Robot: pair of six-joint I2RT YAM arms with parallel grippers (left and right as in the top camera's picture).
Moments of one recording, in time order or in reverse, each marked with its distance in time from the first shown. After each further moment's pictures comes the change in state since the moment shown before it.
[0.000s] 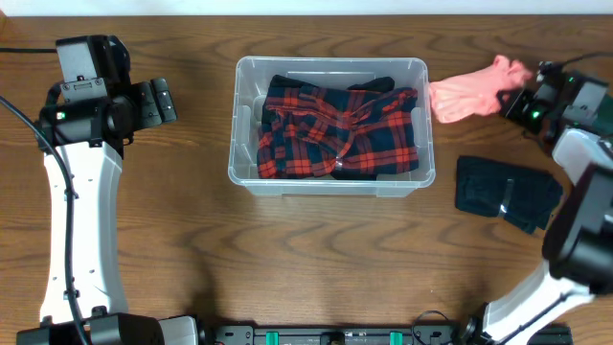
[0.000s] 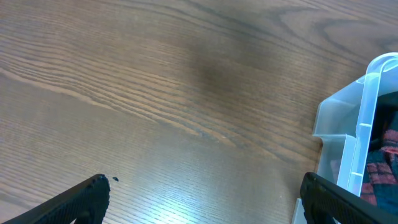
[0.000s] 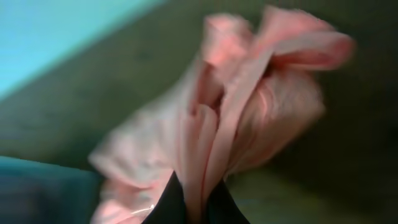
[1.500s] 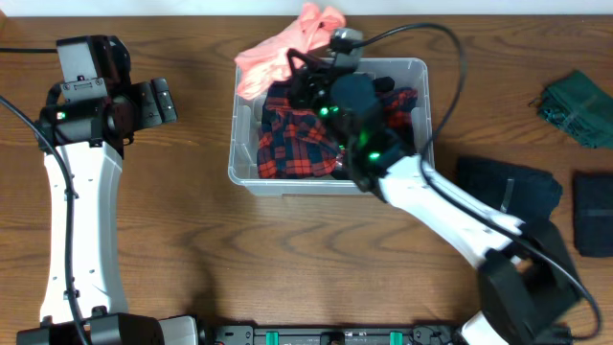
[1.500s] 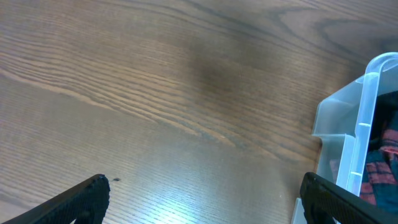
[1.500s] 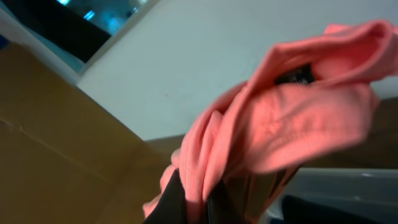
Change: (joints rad) left arm 0.000 0.000 0.000 0.000 0.002 0.000; right arm 1.054 -0.167 -0.002 0.487 0.672 0.506
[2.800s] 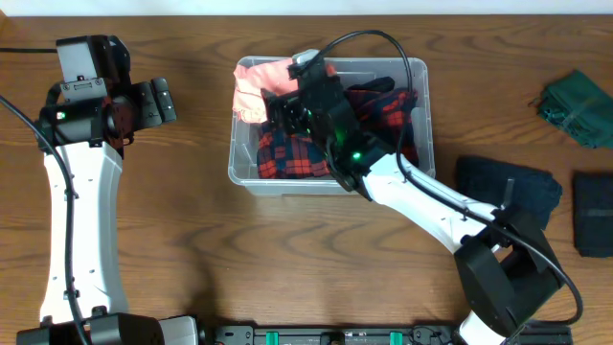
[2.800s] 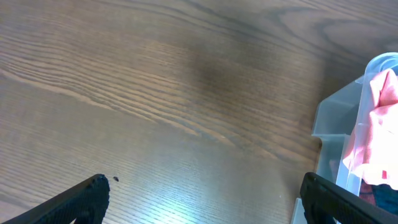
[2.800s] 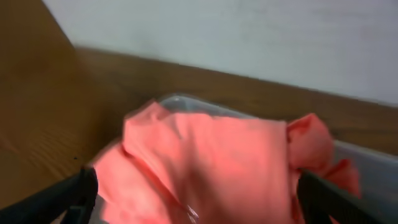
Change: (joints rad) left arm 0.000 0.000 0.000 0.000 0.000 0.000; right arm 0.029 0.065 0.056 -0.303 0.032 -0.533
